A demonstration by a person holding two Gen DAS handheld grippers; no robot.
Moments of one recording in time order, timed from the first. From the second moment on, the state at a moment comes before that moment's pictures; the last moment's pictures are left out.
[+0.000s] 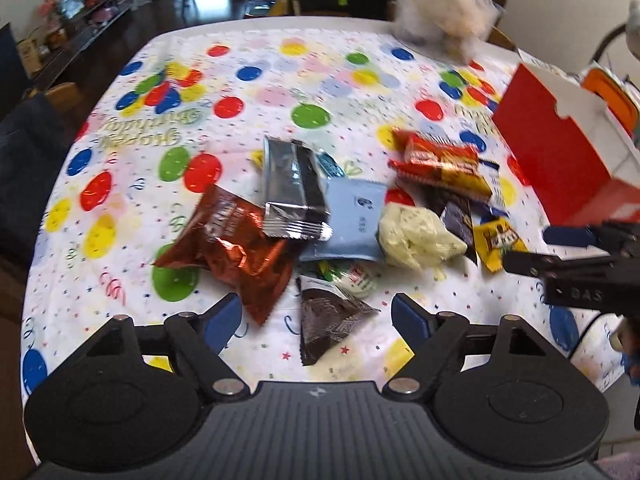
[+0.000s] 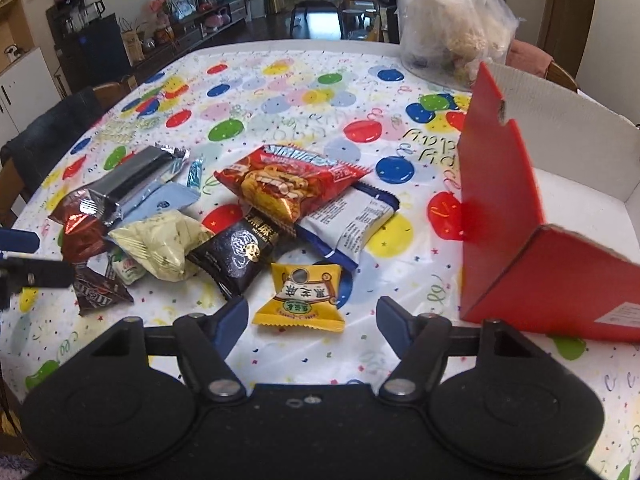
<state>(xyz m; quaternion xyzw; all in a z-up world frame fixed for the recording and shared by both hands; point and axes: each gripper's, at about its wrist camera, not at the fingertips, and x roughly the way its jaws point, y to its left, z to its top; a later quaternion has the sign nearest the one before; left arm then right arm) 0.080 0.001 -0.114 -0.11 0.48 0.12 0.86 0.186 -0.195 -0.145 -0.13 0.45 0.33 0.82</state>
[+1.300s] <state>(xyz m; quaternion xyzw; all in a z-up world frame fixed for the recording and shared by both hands) 0.096 0.025 -0.143 -0.15 0.51 0.03 0.85 0.186 -0.195 -0.138 -0.08 0.48 0.29 0.82</state>
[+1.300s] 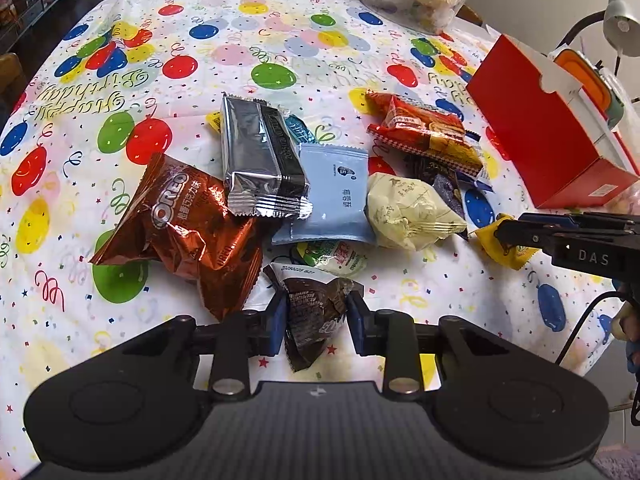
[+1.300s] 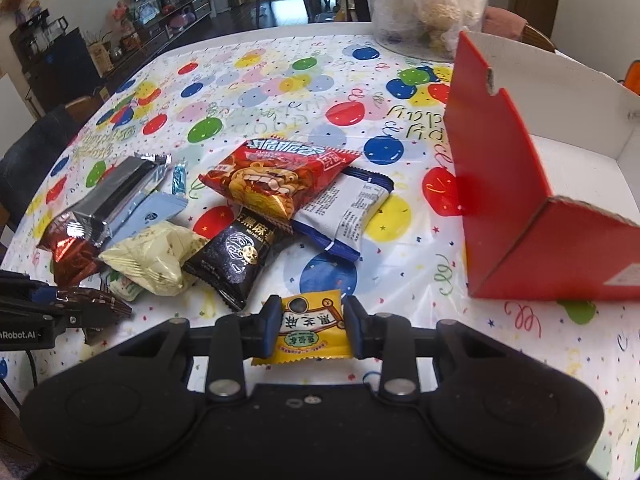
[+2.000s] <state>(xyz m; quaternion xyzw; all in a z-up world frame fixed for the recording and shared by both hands) 0.105 0.006 -0.056 -0.09 0.43 -0.05 0.90 0.168 -0.227 -0.047 -0.03 0.41 0.26 0.87</state>
